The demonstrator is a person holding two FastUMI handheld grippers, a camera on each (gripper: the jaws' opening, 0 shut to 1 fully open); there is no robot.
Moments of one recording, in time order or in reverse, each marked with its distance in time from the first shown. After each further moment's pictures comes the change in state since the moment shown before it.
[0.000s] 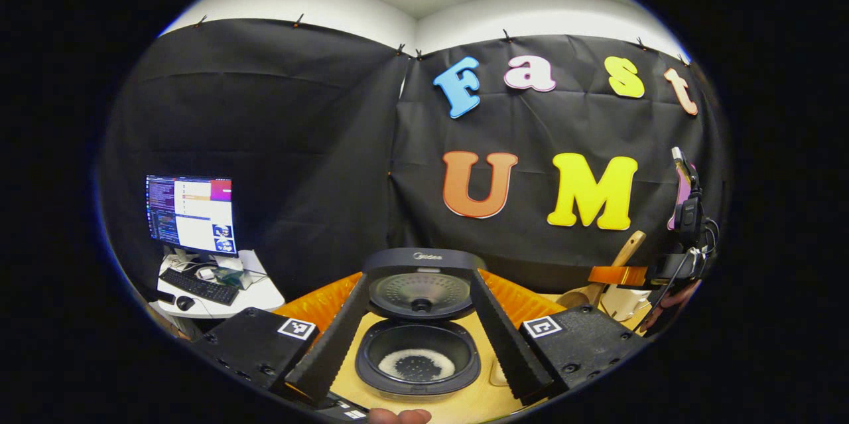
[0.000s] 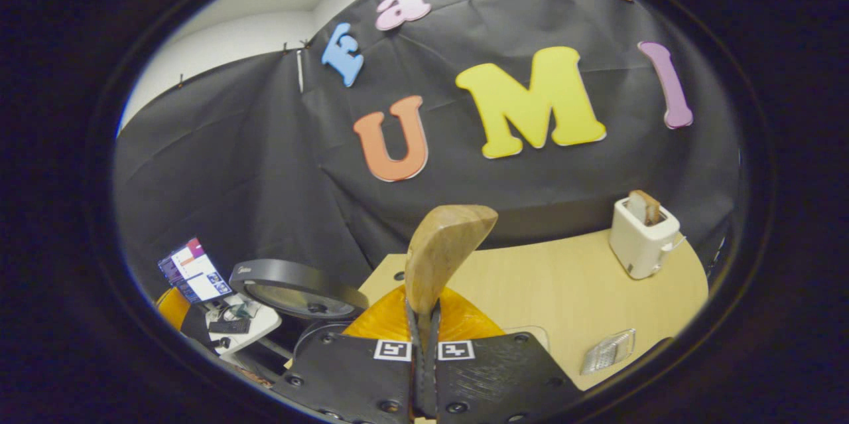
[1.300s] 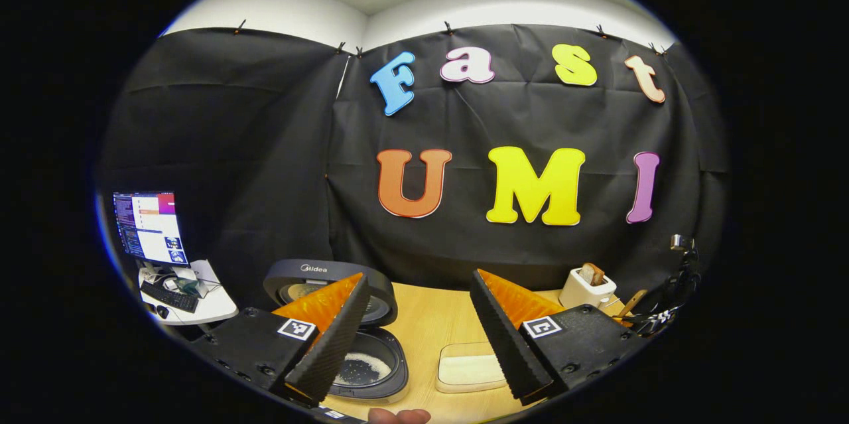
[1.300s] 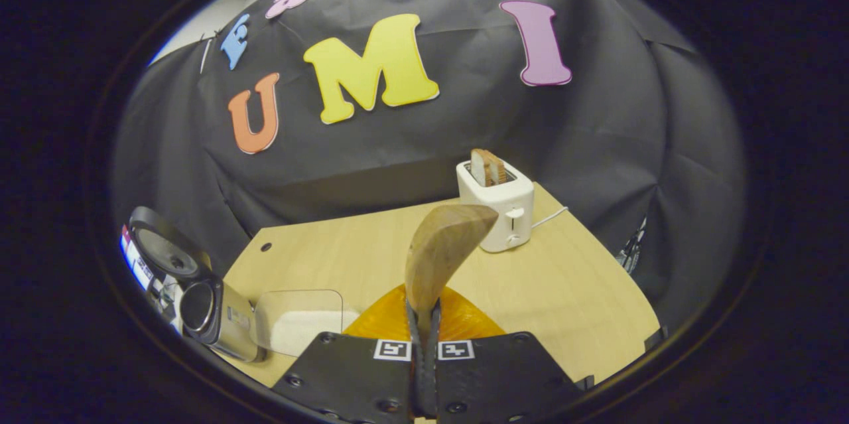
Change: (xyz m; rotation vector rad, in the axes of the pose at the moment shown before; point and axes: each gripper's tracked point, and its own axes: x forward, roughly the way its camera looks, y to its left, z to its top) left arm 0.015 -0.113 0.018 0.057 0.031 -0.153; right arm -0.040 -0.264 -0.083 0.025 0.097 -0.406
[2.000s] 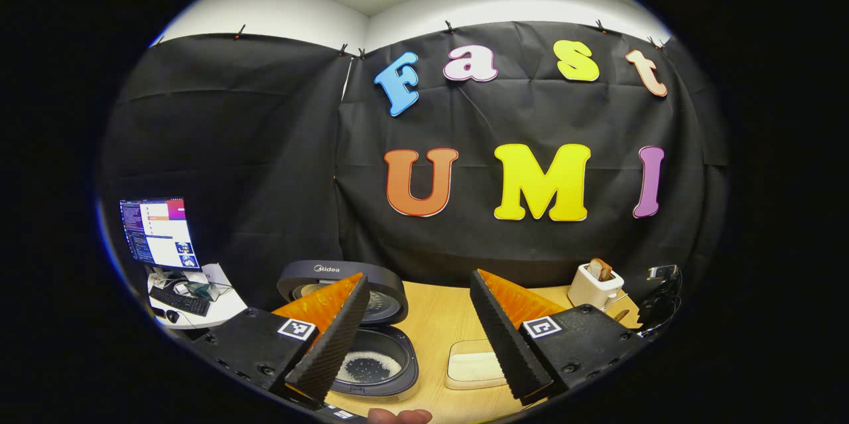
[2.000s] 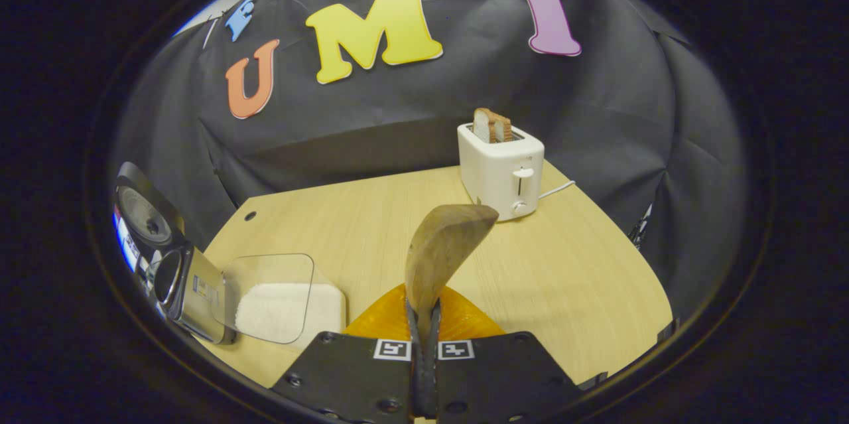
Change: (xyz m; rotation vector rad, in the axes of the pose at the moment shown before) left arm -0.008 0.004 0.003 0.030 0.012 0.034; right arm 0.049 -0.011 -0.063 -0.042 0.090 -0.012
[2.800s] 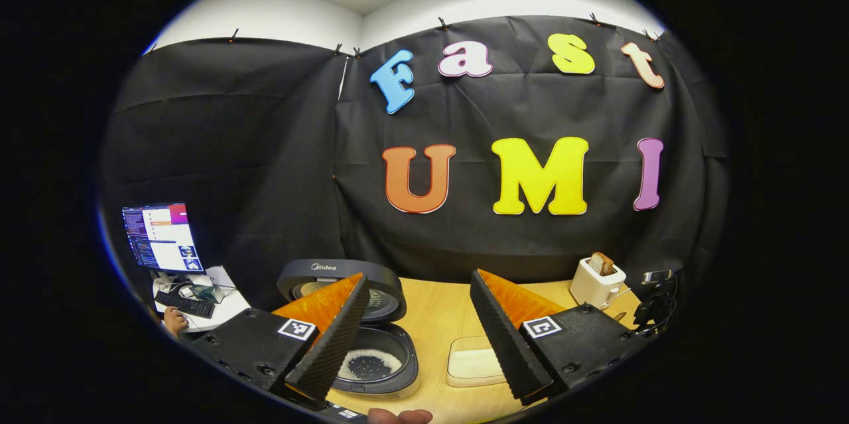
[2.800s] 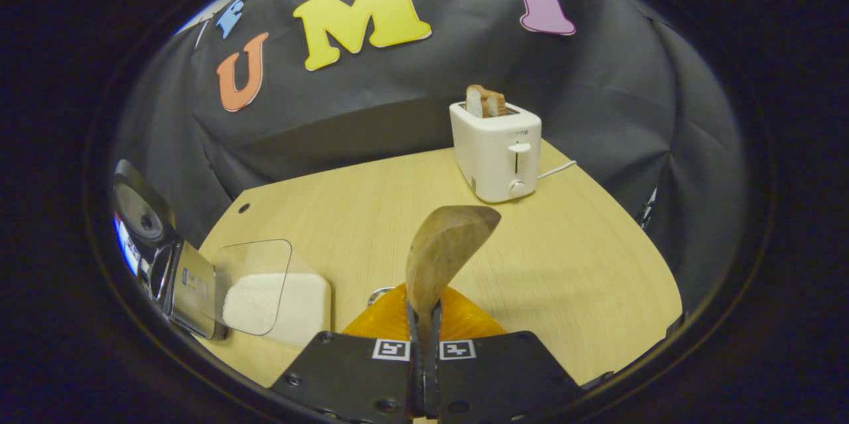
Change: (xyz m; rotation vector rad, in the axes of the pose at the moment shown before) left arm -0.001 -0.014 -0.001 0.020 0.018 0.001; right arm 0.023 -0.019 -0.018 0.023 0.044 0.029
